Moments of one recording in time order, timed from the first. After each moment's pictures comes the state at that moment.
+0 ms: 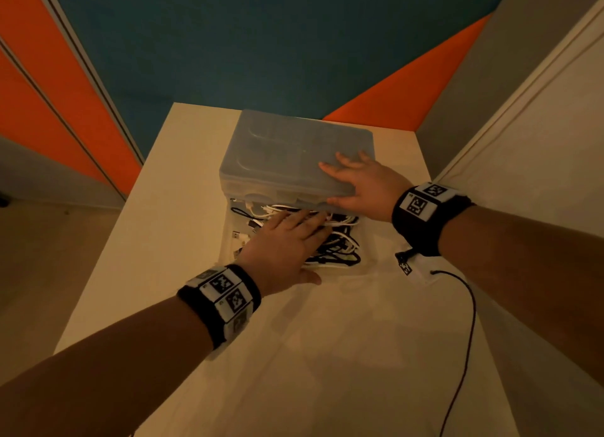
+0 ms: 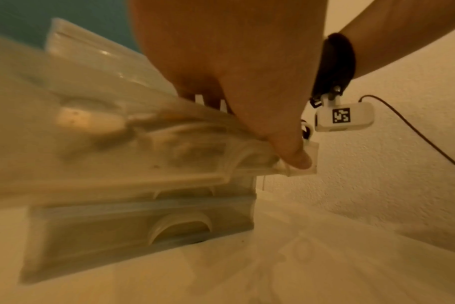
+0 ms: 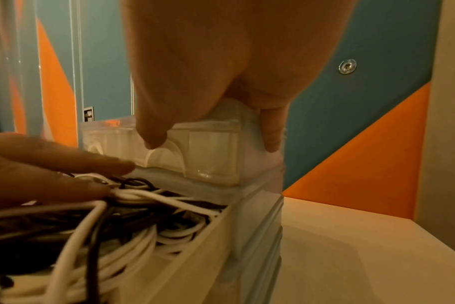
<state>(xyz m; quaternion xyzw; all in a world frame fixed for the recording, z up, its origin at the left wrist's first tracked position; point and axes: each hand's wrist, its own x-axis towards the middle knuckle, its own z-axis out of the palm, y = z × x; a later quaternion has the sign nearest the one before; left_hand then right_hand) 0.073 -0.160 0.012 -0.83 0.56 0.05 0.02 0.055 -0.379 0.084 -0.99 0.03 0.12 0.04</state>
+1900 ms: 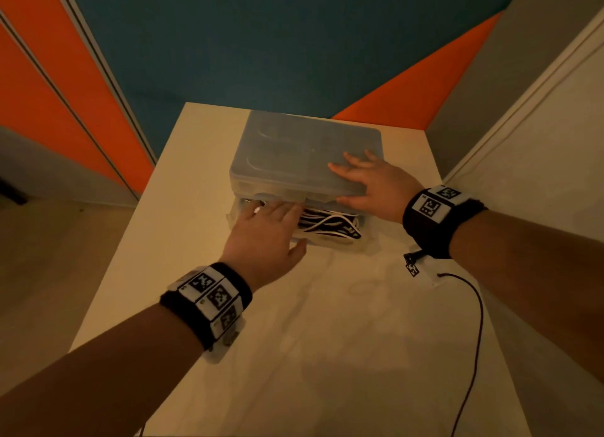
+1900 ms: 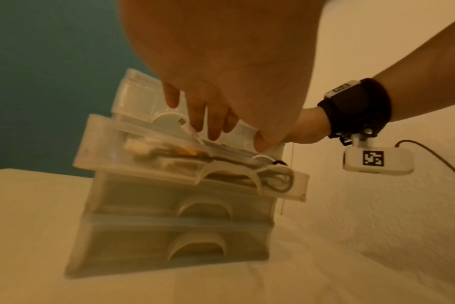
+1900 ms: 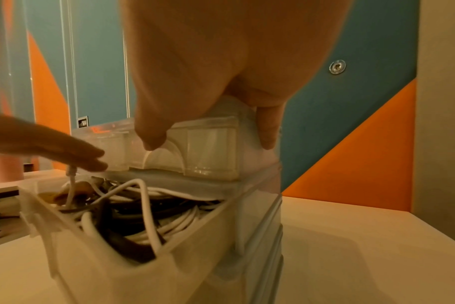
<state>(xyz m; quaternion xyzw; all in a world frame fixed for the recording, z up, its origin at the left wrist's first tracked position) 0.077 -0.126 0.022 -0.90 0.43 -0.03 -0.10 0.050 -0.376 0.080 -0.99 0.03 0.10 0.06</state>
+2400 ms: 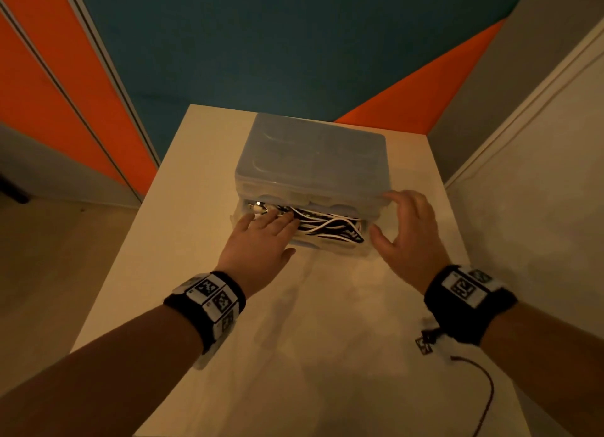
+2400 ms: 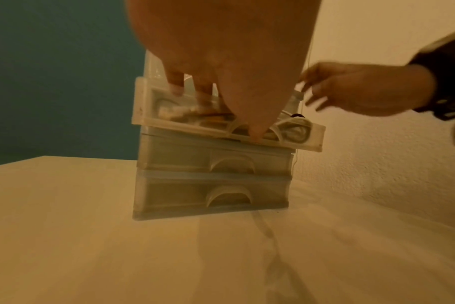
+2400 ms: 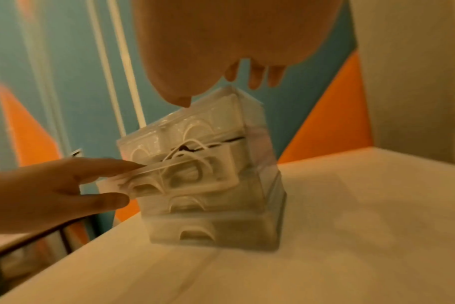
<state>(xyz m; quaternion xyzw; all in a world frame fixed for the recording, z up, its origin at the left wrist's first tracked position) 0.083 -0.111 -0.011 -0.90 0.43 -0.02 -0.05 -0.037 -0.354 0.040 -0.95 0.13 -0.21 0.17</state>
